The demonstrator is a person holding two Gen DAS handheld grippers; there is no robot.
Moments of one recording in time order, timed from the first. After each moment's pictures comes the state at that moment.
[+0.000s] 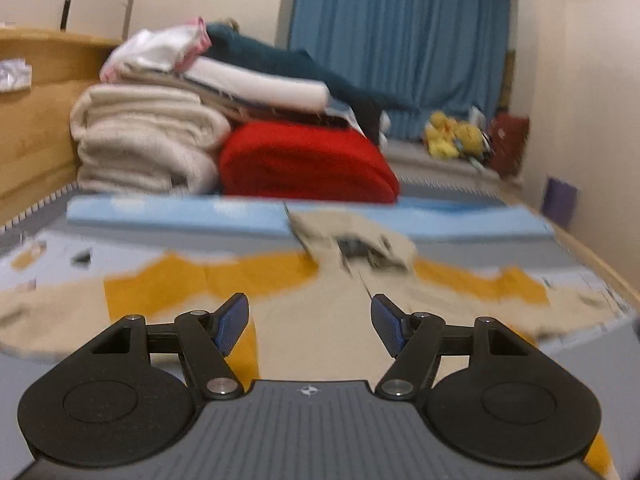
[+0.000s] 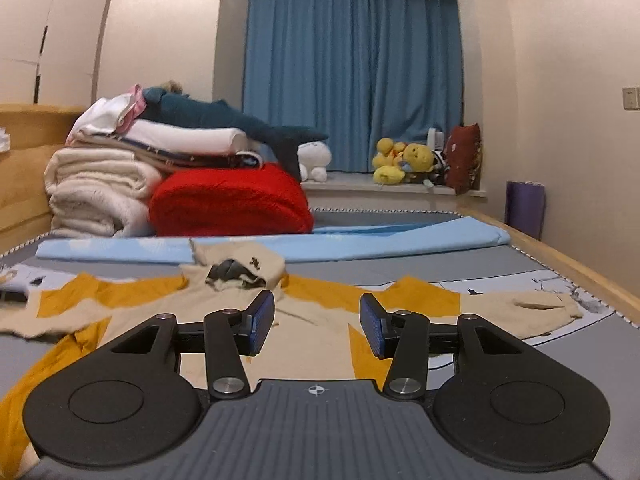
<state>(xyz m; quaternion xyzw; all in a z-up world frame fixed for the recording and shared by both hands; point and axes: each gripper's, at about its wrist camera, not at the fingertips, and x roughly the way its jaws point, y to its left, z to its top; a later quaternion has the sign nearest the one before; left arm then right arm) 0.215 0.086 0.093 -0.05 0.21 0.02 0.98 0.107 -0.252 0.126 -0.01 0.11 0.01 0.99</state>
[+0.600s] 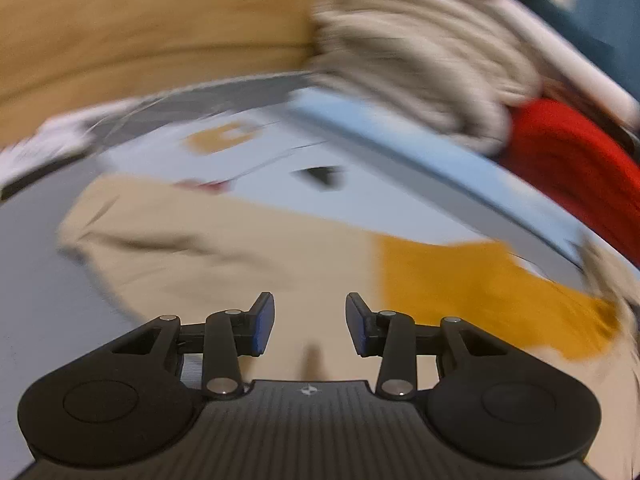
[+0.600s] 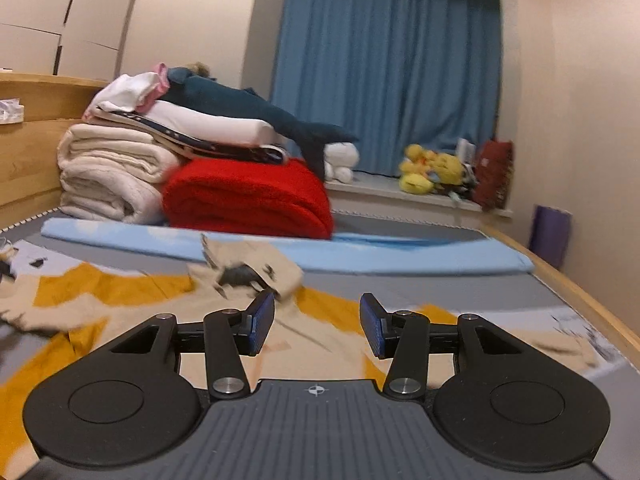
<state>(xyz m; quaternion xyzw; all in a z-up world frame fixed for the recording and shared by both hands) 0.330 0.407 -0.041 -0.22 0.31 0.31 0.87 0.199 -0.200 0.160 -0.06 0.13 0.06 0.99</state>
